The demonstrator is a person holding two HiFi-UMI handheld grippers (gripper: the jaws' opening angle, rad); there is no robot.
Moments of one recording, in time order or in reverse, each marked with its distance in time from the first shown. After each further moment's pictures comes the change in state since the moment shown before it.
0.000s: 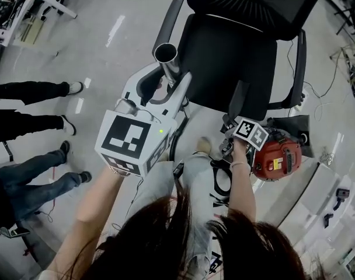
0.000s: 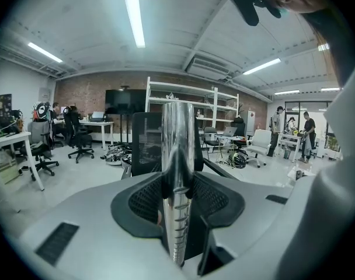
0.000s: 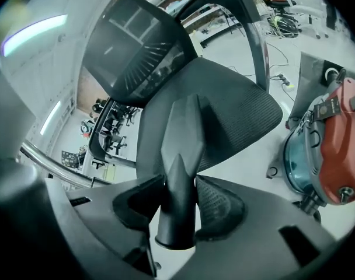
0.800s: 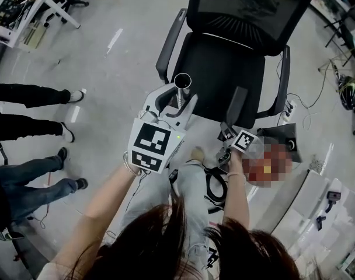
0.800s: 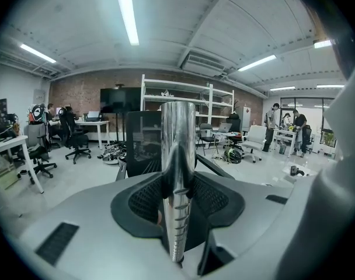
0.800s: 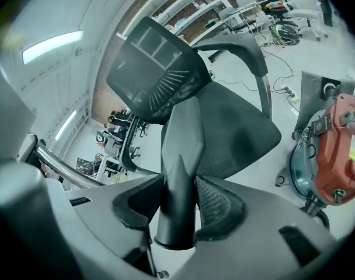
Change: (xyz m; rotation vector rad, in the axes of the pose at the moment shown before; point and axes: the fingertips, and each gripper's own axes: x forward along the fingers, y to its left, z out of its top) left arm -0.024 -0.039 0.005 0.043 0.034 -0.028; right arm -0.091 0.057 0.017 -0.016 -0.118 0.116
